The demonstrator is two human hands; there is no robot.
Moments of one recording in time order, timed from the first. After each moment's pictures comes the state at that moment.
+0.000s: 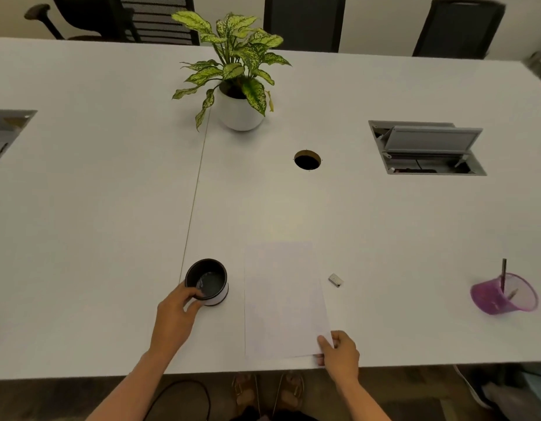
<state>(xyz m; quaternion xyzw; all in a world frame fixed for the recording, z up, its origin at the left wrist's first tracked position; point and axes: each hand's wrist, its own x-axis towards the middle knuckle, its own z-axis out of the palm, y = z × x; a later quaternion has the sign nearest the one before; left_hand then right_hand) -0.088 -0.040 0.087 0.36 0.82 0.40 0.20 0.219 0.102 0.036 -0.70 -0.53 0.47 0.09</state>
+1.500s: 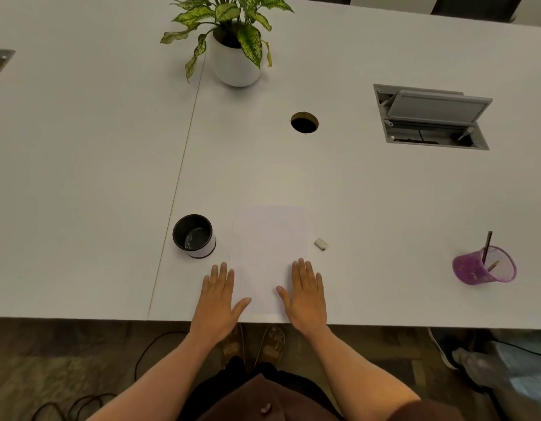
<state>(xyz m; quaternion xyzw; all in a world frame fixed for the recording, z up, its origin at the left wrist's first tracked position) 0.034 -0.033 0.023 0.47 0.84 0.06 0.27 0.209 0.112 0.022 -0.44 -0.87 0.18 -0.09</state>
